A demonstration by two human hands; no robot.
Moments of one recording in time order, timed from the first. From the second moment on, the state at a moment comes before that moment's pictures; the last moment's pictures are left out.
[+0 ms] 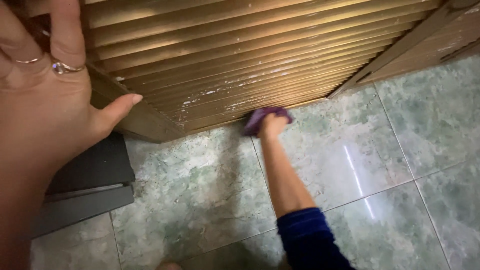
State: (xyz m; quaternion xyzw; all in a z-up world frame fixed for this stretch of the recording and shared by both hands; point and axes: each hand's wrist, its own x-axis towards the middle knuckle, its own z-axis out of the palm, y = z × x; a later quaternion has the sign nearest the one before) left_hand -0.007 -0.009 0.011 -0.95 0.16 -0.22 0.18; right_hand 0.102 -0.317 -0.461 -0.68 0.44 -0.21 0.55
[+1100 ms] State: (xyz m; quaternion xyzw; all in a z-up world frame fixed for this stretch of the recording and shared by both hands) left_hand -0.003 -0.005 0.031 -0.98 0.17 -0.11 0.00; right_hand 0.020 -0.270 -0.377 -0.92 0.21 -0.16 0.28
